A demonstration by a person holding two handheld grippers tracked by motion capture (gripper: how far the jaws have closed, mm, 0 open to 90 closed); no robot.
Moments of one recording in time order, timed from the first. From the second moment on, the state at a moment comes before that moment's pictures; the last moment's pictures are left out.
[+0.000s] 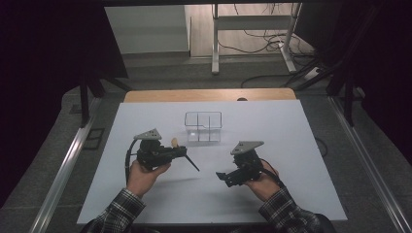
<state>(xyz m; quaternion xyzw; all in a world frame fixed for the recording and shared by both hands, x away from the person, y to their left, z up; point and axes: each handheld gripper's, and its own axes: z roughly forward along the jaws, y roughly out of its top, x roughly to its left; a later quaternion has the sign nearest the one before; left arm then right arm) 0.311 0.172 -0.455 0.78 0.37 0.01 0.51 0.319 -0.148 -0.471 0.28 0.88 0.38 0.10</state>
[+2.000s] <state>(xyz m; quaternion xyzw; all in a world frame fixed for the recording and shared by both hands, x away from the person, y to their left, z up) 0.318 0.192 -0.439 0.78 0.39 0.09 0.48 0.297 -0.240 -0.467 0.34 0.87 0.35 0.12</state>
